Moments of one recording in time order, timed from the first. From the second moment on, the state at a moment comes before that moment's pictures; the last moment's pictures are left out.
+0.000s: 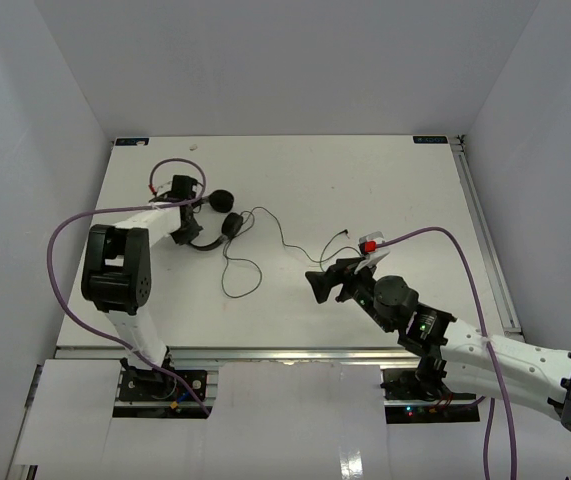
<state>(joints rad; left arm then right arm) -0.17 1.83 1.16 -0.46 -0.34 -0.65 1.07 0.79 0.38 0.28 0.41 0.39</state>
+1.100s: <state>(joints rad) -0.37 1.94 1.30 -0.56 -0.48 -0.64 1.07 0.75 0.38 0.26 0.43 0.39</state>
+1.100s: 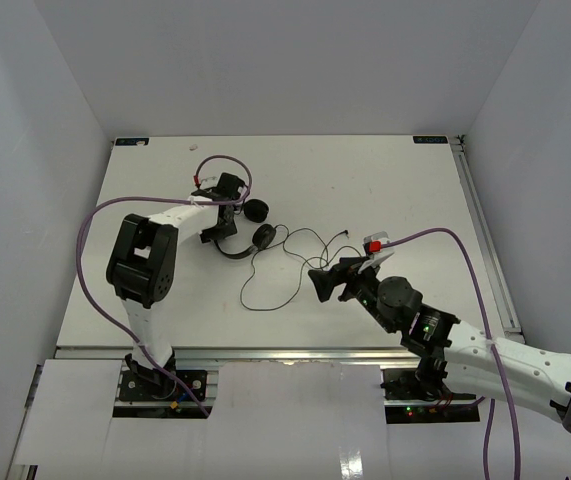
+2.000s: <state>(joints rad) -0.36 1.60 1.22 -0.54 -0.41 -0.56 1.07 0.74 0.34 0.30 0.38 0.34</state>
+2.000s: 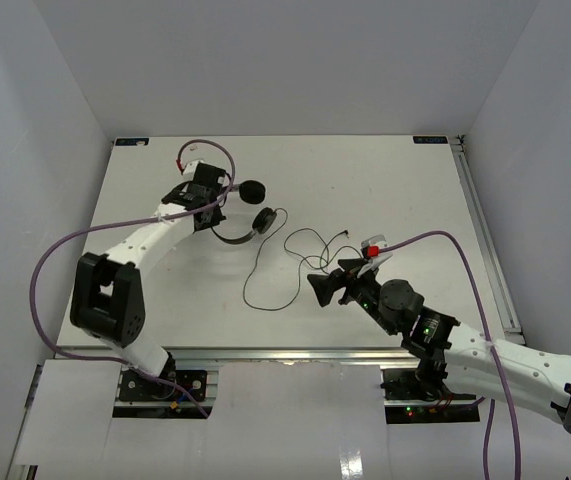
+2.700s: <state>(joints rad) -0.36 1.10 1.26 -0.63 0.06 -0.47 1.07 0.94 0.26 0.80 0.09 0.09</state>
